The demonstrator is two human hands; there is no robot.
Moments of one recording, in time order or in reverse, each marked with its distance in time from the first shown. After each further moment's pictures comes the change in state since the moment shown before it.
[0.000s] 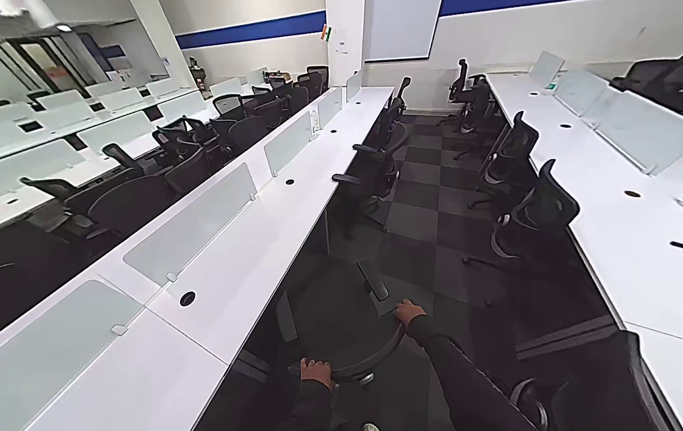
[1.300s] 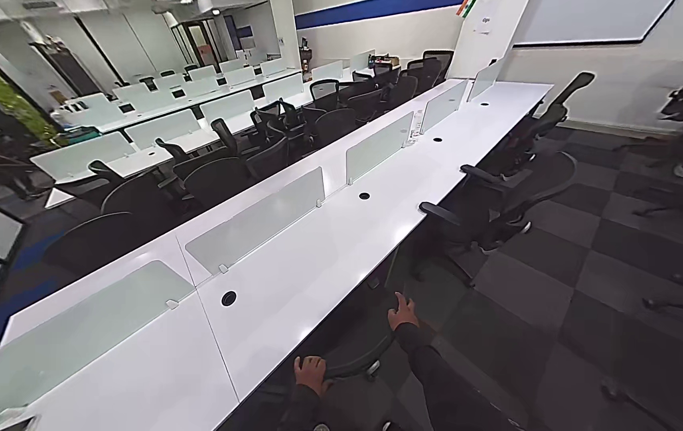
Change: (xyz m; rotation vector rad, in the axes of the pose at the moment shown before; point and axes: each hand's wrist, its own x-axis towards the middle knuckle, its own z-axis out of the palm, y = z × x) left_hand 0.178 -0.134 -0.128 -0.371 0.278 -0.194; right_hand 0.298 -0.127 -0.226 0.761 0.317 0.188
